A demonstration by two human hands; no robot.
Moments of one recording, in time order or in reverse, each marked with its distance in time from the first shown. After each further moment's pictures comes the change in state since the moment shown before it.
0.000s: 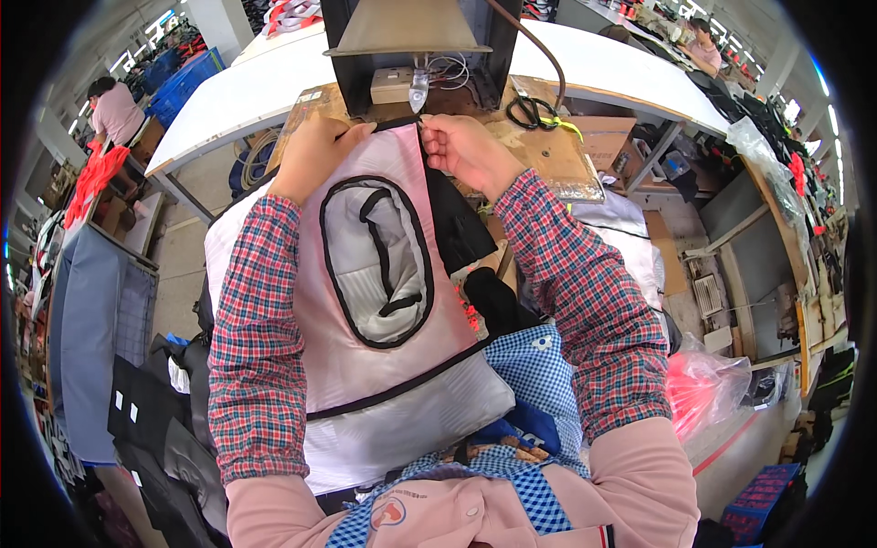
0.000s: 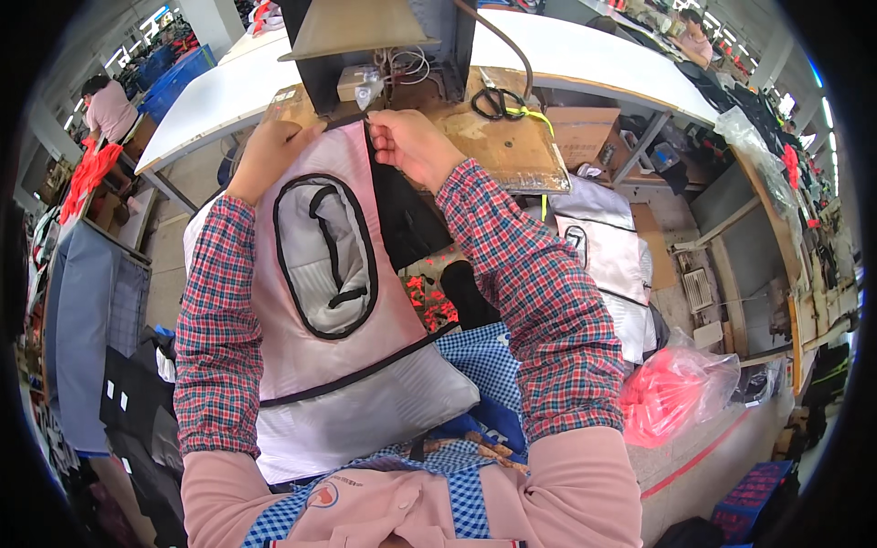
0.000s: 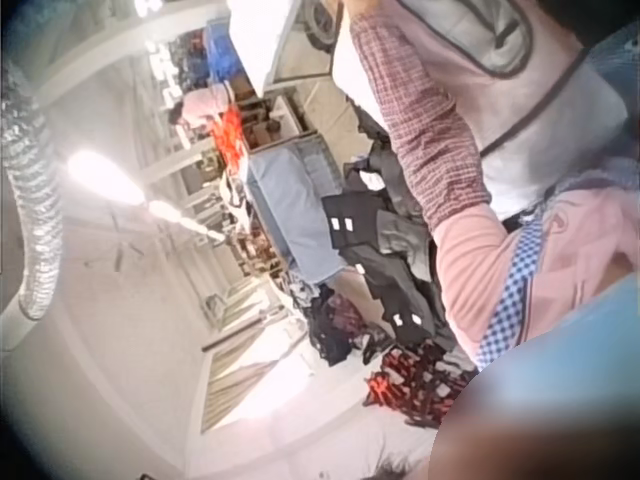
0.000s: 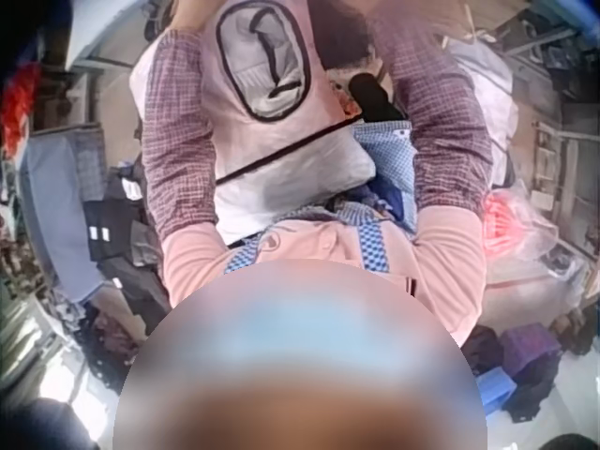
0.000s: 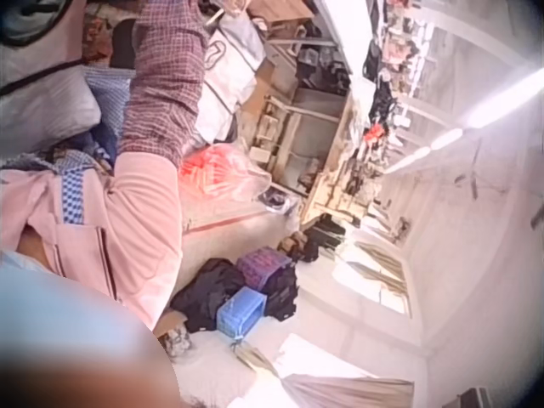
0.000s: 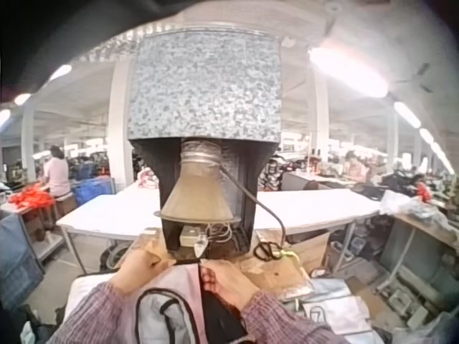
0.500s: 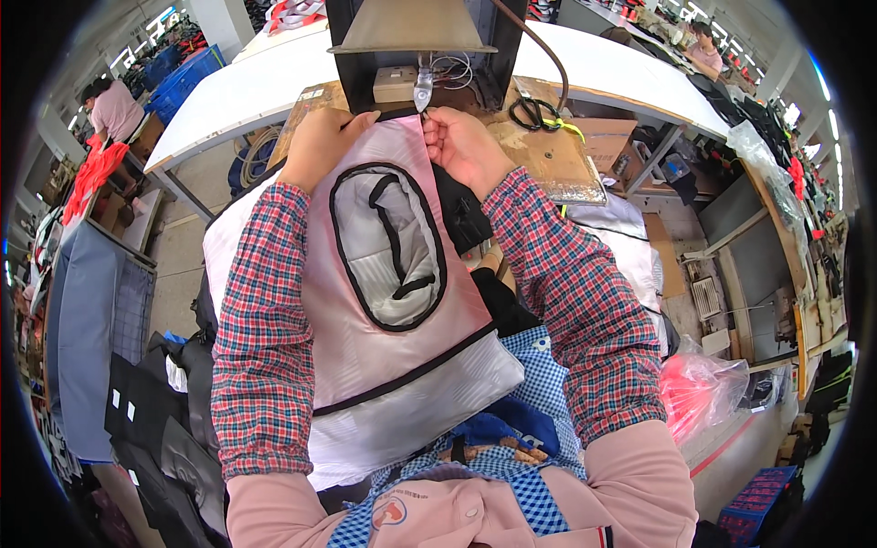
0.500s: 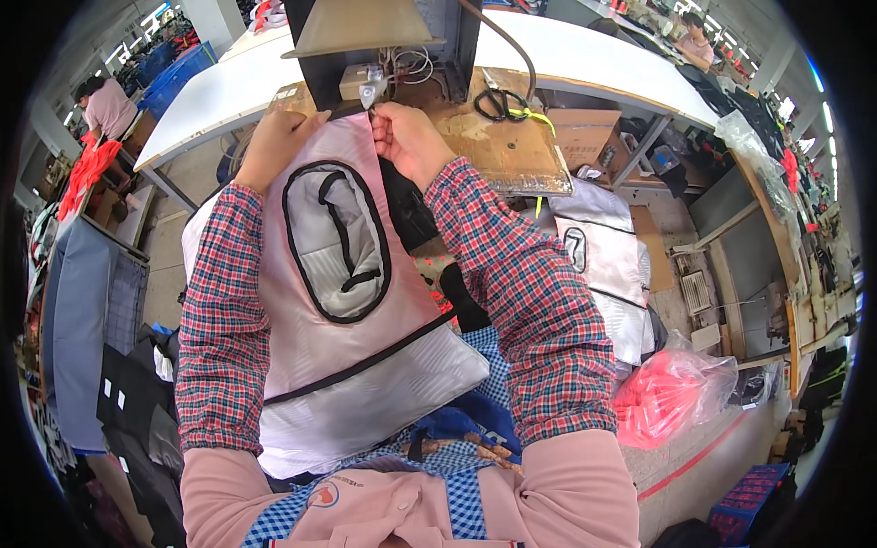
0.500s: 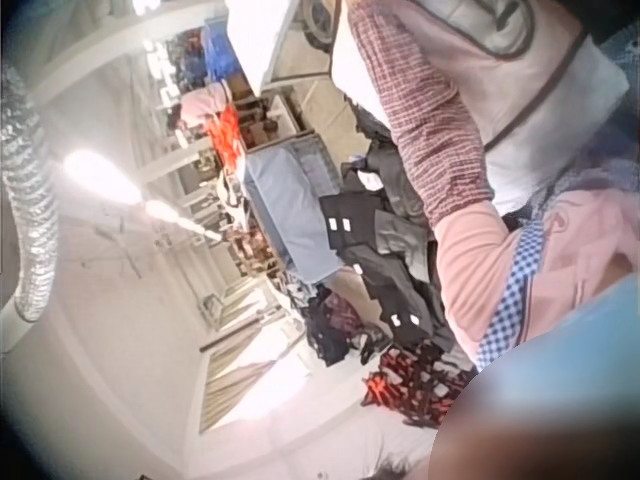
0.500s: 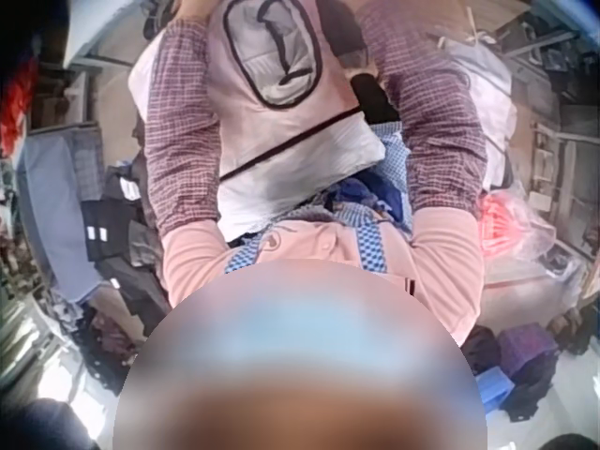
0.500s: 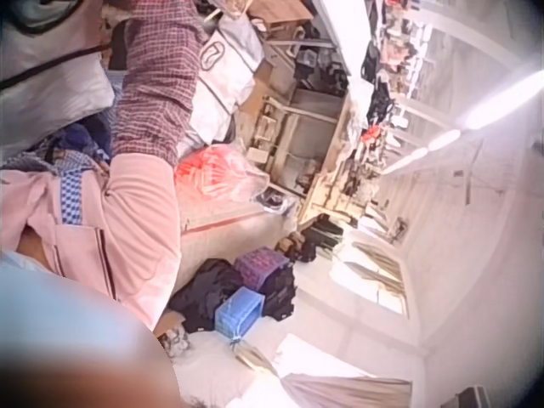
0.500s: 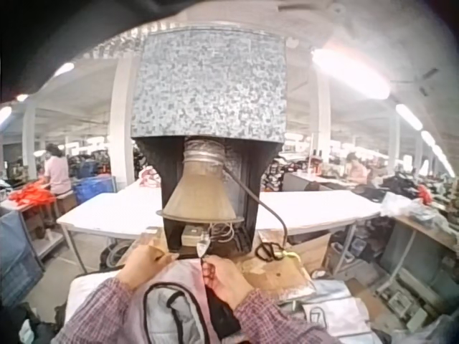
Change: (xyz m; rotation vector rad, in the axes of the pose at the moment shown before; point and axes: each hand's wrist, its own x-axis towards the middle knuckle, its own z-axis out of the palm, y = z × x) left_hand 0.015 -0.012 0.009 -0.021 0.052 -0.021; right_hand 0.025 0.008 0.002 0.186 0.100 -0.020
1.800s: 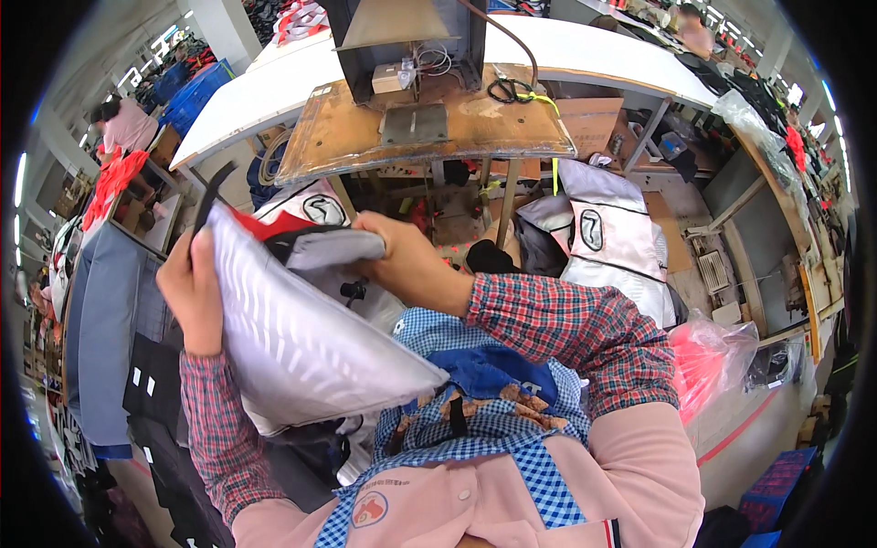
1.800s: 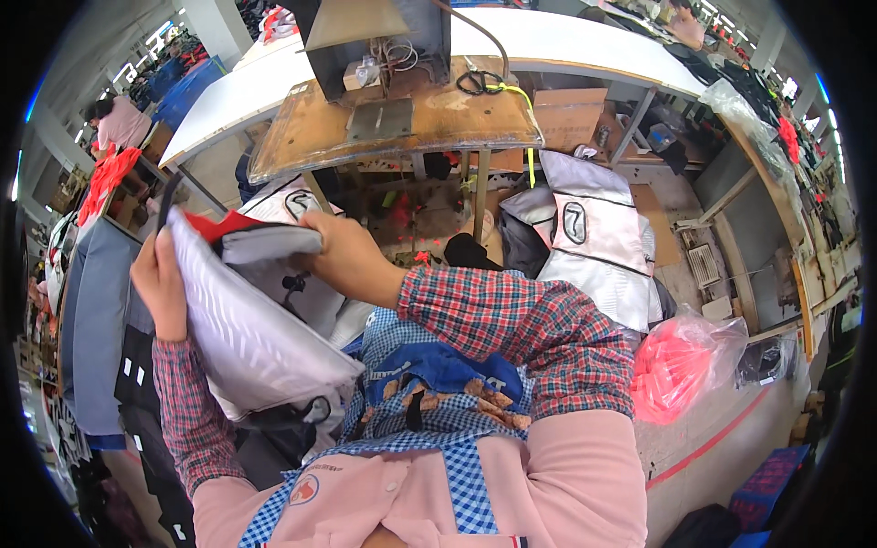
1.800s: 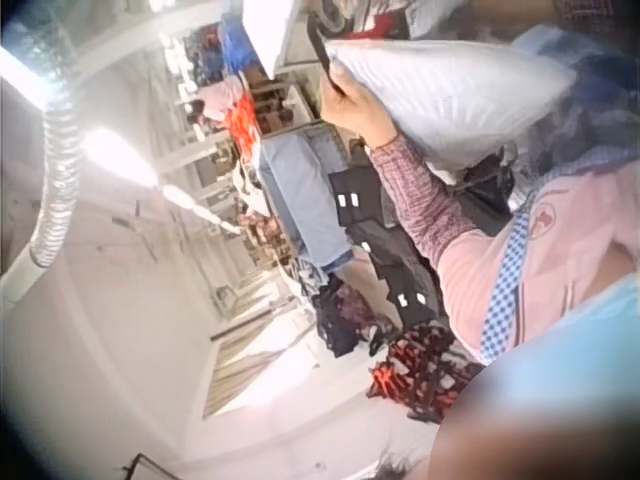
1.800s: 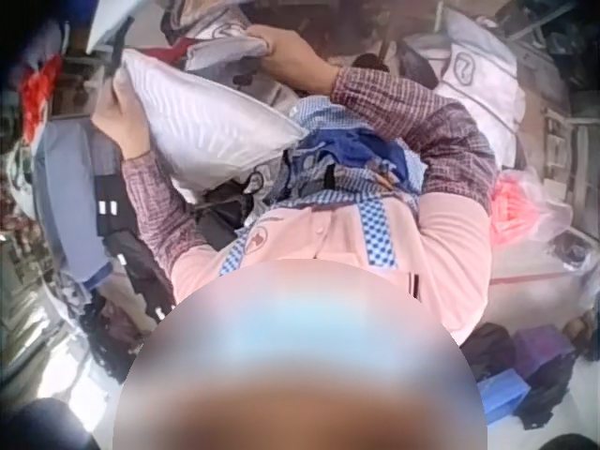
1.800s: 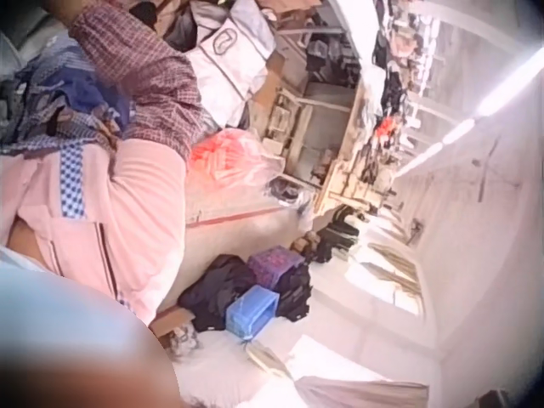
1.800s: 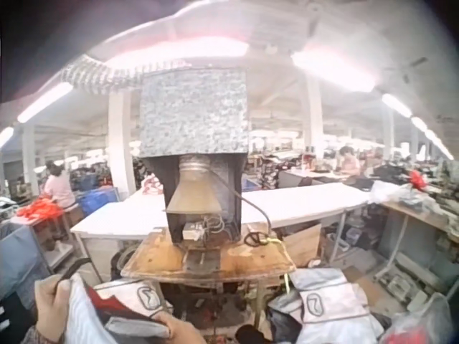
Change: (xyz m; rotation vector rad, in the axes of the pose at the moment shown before) left_hand -0.269 0.065 -0.173 0.027 0.487 -0.169; right_hand -0.253 0.083 0.105 -0.902 -0.209 -0.474
